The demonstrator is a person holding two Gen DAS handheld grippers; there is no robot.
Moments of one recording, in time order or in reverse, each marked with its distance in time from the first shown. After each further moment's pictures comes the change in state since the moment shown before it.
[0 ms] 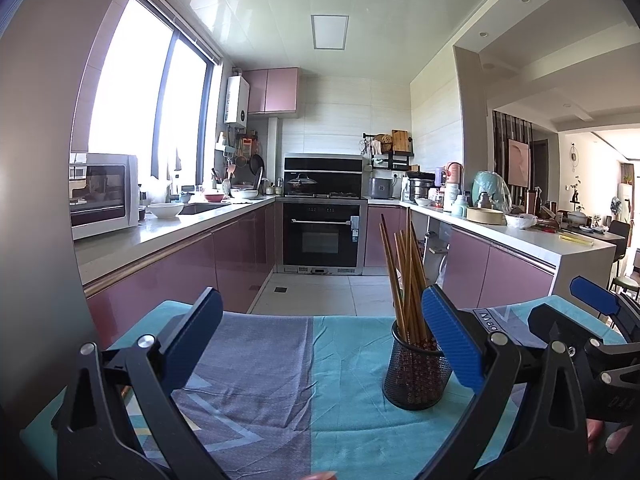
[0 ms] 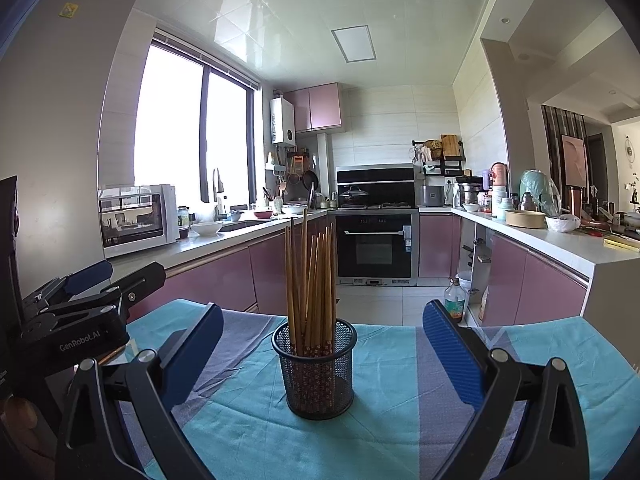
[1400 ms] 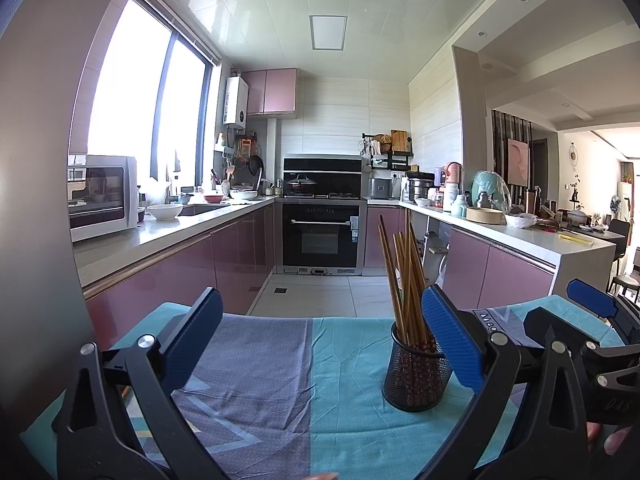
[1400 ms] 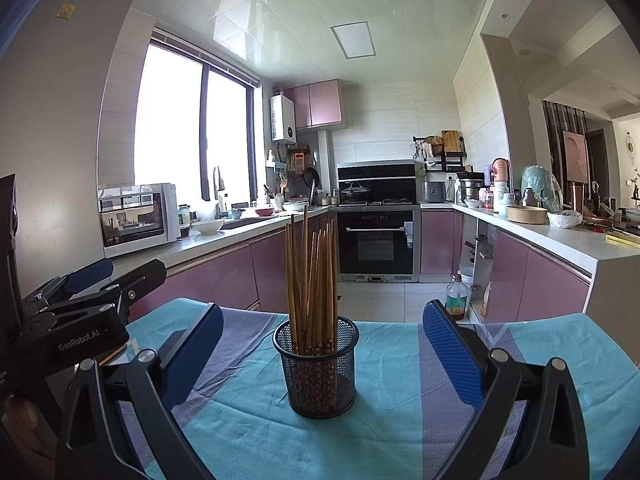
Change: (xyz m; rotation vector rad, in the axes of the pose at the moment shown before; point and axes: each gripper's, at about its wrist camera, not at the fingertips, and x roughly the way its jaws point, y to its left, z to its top) left arm 0.003 -0.004 0.001 0.005 -0.002 0.003; right arm 0.004 -0.004 0.002 0.004 0.014 0.009
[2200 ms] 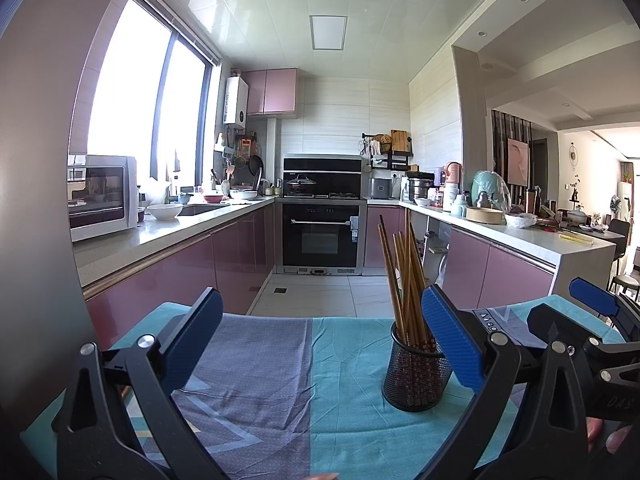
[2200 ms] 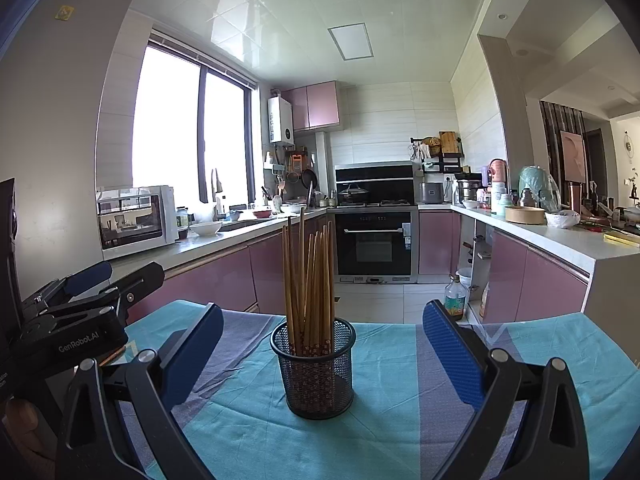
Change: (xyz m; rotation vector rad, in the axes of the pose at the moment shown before) left arm 0.001 0.000 0.000 -0.001 0.001 -0.002; right arm -0.002 -0.001 -0.001 0.004 -0.004 -0.003
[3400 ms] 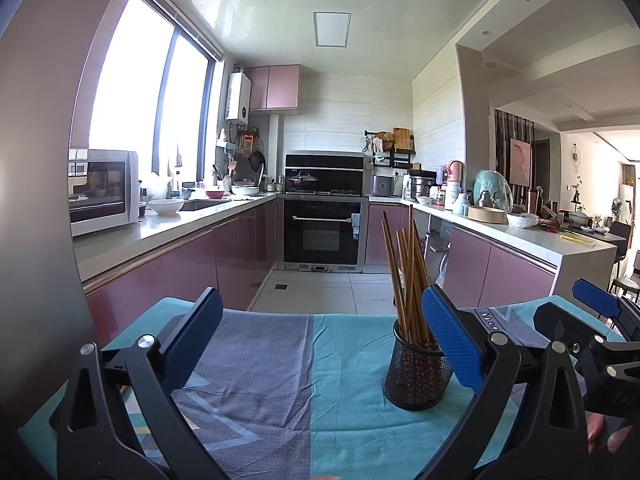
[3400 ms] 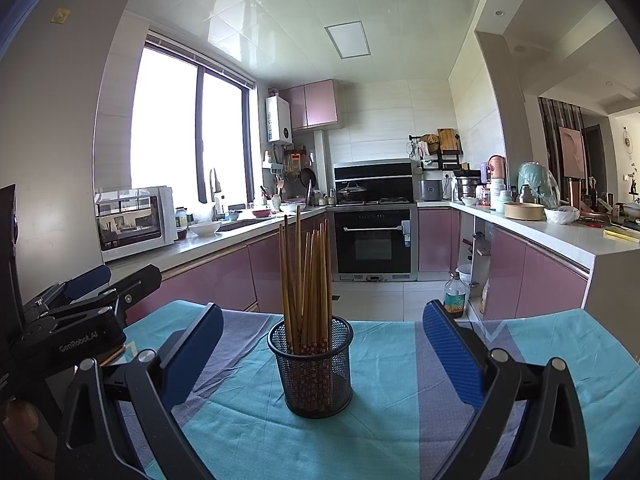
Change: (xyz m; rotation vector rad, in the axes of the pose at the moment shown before) left arm 0.000 0.004 -0.004 -0.017 0.009 0.004; right arm 0.003 0.002 0.001 0.011 0.006 -0.004
